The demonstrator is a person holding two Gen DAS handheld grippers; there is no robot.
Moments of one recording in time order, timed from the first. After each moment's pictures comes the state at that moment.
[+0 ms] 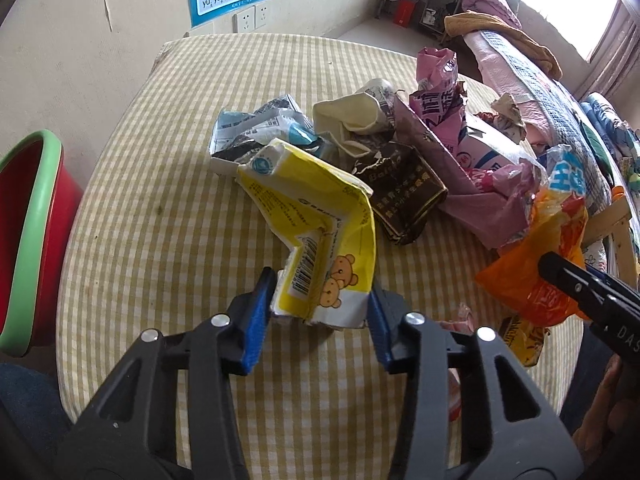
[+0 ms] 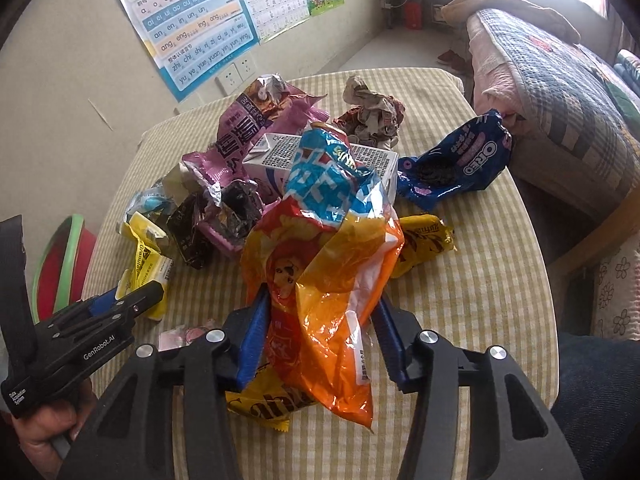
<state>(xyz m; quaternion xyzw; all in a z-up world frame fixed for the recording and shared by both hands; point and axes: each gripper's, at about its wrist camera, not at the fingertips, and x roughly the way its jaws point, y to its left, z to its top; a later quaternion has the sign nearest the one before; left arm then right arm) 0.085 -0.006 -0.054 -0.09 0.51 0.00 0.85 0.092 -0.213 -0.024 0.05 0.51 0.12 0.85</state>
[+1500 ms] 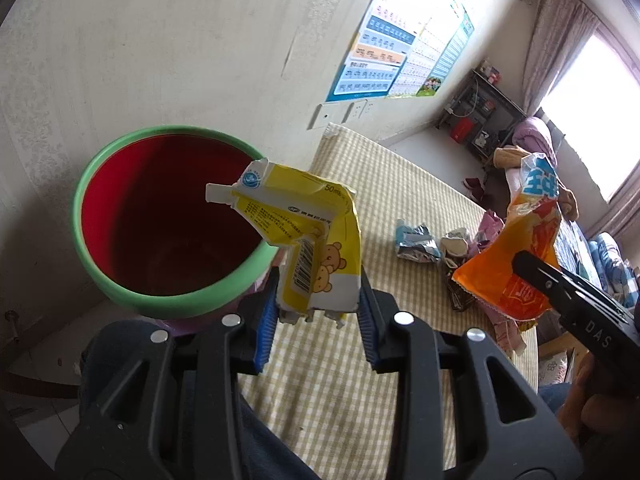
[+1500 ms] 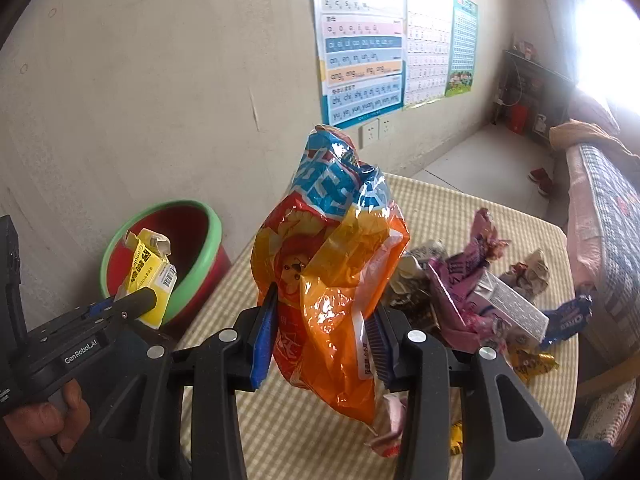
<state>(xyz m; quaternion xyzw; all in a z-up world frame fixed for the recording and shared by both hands) -0.033 0.153 0.036 -0.24 0.38 0.12 0.89 0.053 -0.027 0.076 -0.08 0.40 0.28 0.87</state>
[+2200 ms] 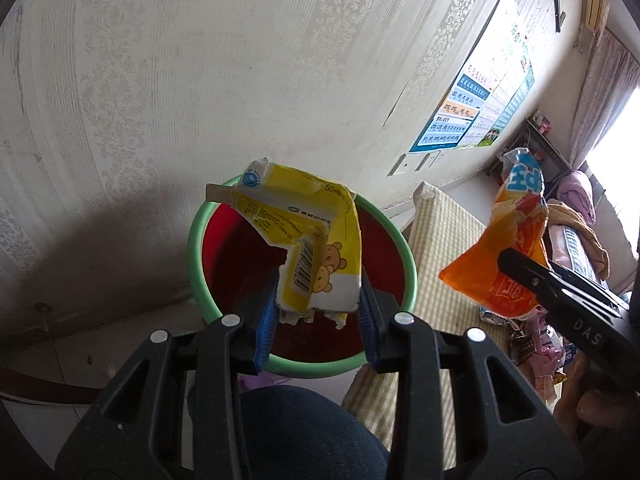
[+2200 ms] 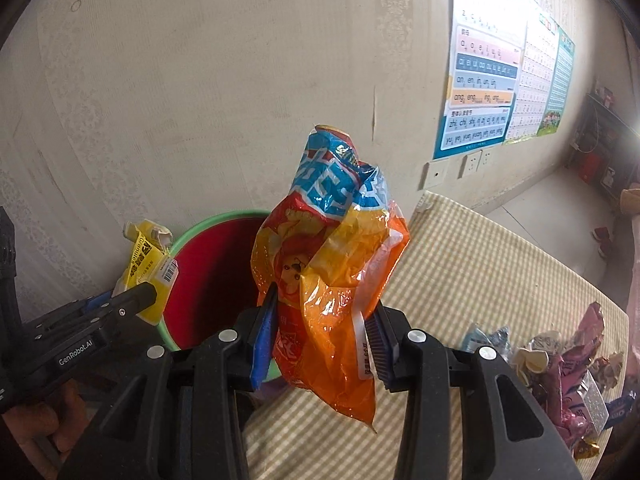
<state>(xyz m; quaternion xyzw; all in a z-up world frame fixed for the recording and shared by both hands) -0.070 0.265 0.043 -0.26 0.34 0.22 0.87 0.062 0.128 0.075 -0.13 0.38 0.40 0.82</state>
